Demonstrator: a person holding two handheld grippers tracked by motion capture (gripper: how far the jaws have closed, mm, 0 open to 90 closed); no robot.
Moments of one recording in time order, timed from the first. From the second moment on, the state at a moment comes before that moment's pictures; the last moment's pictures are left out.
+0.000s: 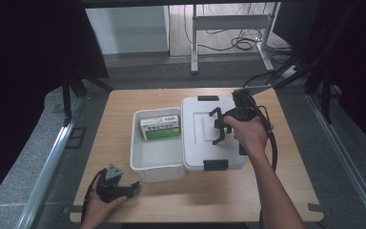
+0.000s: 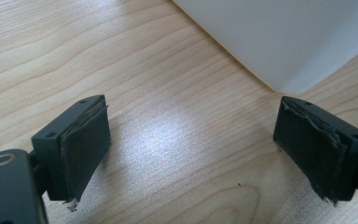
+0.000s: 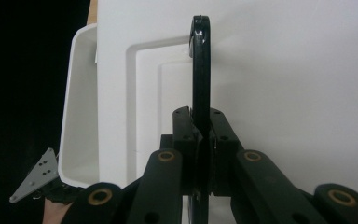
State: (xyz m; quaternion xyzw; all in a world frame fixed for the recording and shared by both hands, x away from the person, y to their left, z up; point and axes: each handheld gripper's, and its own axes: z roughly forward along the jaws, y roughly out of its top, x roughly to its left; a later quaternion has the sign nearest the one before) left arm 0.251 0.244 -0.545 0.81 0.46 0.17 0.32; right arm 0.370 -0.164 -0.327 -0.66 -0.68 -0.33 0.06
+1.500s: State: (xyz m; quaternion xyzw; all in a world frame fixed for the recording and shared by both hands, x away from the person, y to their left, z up) left arm 0.251 0.244 -0.545 0.81 0.46 0.17 0.32; right arm 0.387 -0.074 -0.337 -0.64 -0.69 -0.32 0.10
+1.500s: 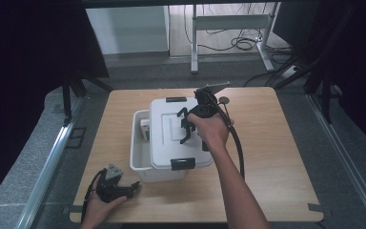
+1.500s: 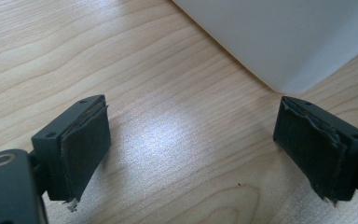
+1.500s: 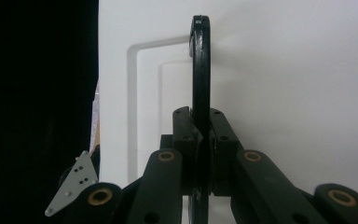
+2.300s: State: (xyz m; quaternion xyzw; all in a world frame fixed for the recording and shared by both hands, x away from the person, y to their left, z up) left arm 0.251 0.244 -0.545 0.81 0.46 0.17 0.33; right arm 0.394 -0.031 -0.348 -0.65 -0.69 -0.30 0.10
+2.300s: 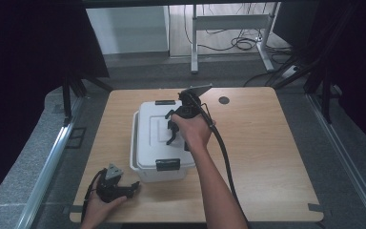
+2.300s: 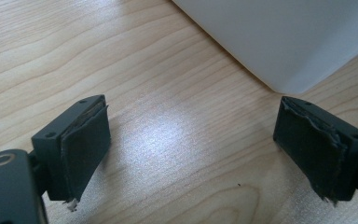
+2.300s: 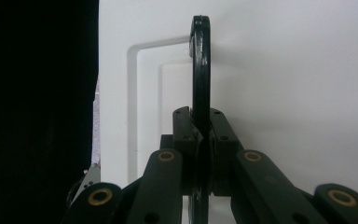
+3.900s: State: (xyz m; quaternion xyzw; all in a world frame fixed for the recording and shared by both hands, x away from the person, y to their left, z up) left arm 0.251 0.244 -0.545 0.81 0.46 0.17 0.33; right arm 0.397 -0.012 -0.363 -0.59 -0.73 -0.33 0.07
